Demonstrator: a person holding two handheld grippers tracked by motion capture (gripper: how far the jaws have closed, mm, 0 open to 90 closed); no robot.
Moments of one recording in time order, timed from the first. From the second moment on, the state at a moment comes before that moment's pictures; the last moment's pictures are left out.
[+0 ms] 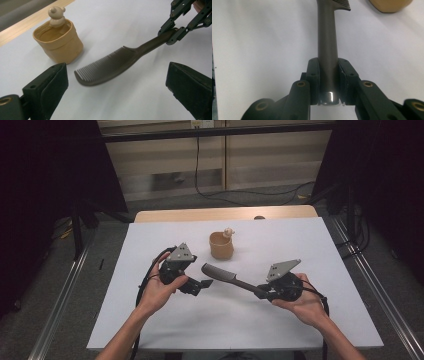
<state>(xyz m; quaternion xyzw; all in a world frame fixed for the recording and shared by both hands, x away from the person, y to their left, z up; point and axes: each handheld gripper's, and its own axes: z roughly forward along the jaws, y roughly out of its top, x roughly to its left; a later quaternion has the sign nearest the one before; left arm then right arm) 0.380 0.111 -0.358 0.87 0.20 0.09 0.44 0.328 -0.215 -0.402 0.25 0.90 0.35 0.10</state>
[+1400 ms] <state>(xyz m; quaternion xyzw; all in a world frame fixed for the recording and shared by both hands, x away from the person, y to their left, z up) 0.343 0.136 -0.410 0.79 0.22 0.11 0.56 0.310 -0.231 -0.410 0.29 0.83 0.46 0.12</state>
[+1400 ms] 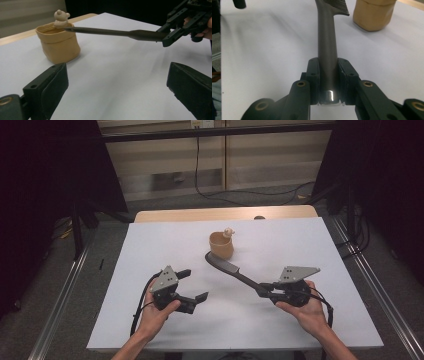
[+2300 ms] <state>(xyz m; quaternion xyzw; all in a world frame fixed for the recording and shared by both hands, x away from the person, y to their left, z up) 0.327 0.107 -0.405 0.76 0.21 0.09 0.61 0.303 -0.230 -0.398 0.27 0.80 0.52 0.14</state>
